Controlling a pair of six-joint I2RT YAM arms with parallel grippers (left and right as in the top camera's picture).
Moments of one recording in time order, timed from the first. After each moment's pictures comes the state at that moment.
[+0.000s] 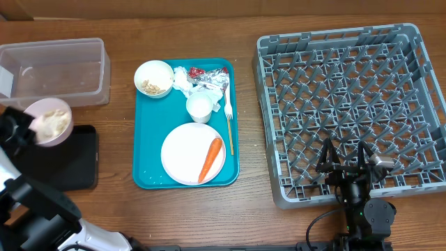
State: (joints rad) left arm 0.75 1.83 1.78 -1.44 0.06 -0.47; right arm -0.04 0.01 0.02 -0.03 -0.07 0.33
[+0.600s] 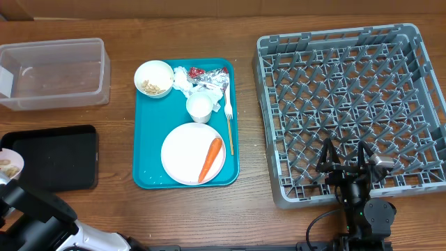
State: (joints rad) left arm 0.82 1.83 1.78 -1.50 -0.57 -0.67; right arm -0.04 0.01 0.02 -0.03 -0.06 0.33
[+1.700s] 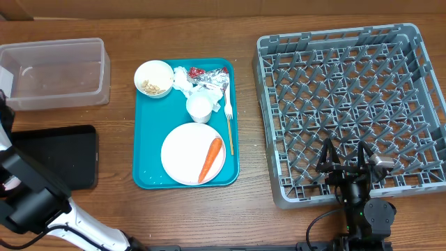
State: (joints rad) left arm 0.71 2.03 1.78 -1.49 -0.85 -0.73; right arm -0.04 0.01 0.02 -0.03 -0.07 0.33
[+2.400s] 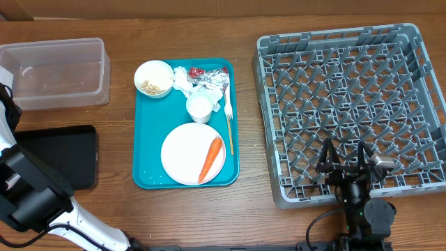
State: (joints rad) left arm 0.68 2.03 1.78 -1.54 -0.96 -0.76; right arm -0.04 0.01 0.02 -0.03 -0.07 0.33
